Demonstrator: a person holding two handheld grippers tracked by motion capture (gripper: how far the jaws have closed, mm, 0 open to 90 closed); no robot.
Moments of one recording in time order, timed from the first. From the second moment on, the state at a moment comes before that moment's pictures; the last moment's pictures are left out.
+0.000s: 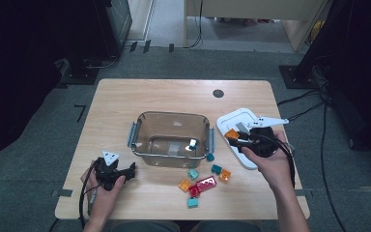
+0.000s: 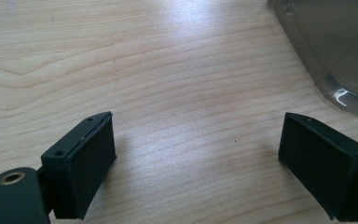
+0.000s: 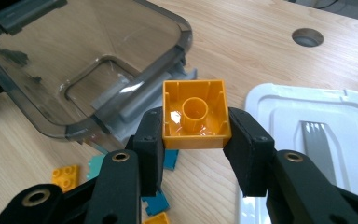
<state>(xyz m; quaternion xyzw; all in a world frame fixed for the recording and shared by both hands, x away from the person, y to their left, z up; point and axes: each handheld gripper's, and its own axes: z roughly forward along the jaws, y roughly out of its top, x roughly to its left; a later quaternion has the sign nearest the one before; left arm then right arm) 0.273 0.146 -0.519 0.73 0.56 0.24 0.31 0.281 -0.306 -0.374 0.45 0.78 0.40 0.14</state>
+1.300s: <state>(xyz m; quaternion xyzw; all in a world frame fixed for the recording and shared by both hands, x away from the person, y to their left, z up) 0.272 0.147 -0.519 0.73 0.56 0.24 0.31 0.327 -0.201 -0.383 0.38 0.84 0.37 0.11</state>
